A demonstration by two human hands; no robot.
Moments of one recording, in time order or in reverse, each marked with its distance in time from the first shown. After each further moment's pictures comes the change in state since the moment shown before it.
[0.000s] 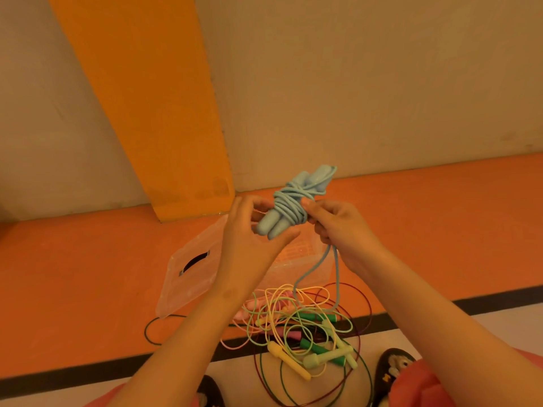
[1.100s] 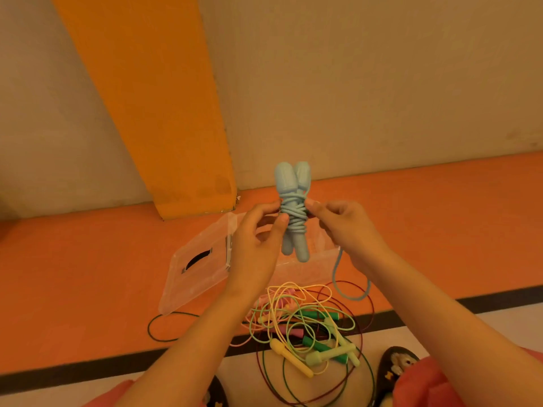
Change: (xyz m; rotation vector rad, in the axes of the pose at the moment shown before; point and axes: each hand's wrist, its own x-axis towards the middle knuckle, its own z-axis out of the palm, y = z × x) left_hand -0.006 -0.012 0.009 -0.167 -0.005 -0.087; right_hand -0.003 0.001 -0.001 -0.182 0.061 -0.084
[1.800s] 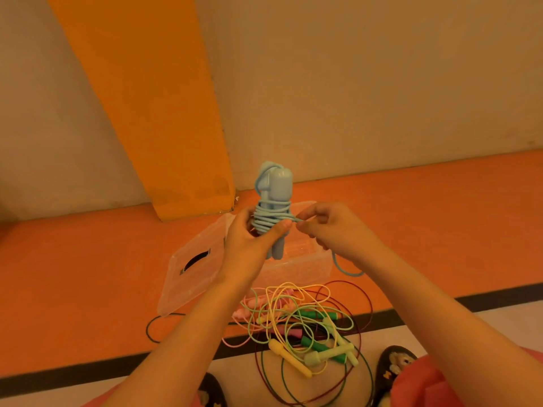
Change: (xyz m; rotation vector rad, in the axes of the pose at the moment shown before) left_hand 0.008 -0.005 -0.005 -0.145 -0.042 -0.260; right_hand 0.003 -0.003 -0.003 -0.272 -0.182 0.057
